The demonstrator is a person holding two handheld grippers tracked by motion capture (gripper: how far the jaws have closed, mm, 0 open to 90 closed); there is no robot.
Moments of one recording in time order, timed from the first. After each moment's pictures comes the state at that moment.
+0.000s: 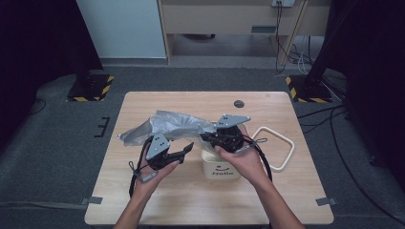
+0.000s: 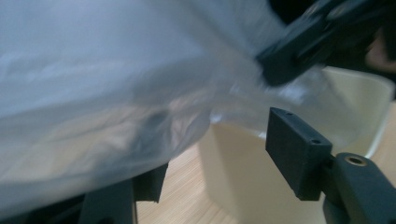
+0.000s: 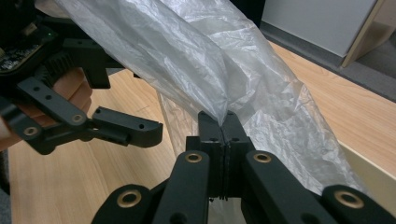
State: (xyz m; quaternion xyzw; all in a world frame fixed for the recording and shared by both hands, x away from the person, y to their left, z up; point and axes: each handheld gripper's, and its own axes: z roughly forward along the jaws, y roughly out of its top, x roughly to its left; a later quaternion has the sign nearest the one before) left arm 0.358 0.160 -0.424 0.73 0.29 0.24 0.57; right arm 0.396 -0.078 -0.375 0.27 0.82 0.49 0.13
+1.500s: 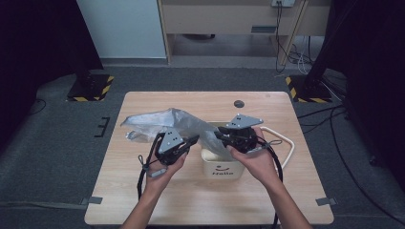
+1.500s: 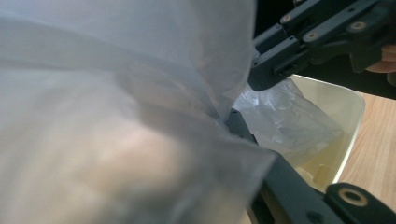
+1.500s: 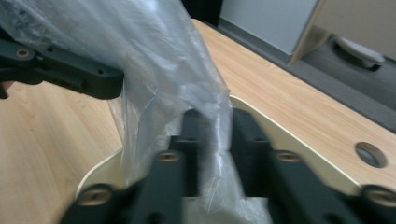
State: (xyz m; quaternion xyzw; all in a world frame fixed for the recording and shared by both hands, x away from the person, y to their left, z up) left arm 0.343 0.115 -0.402 0.71 0.40 0.17 0.55; right arm 0.393 -0.110 -0.373 0.30 0.81 0.45 0.21
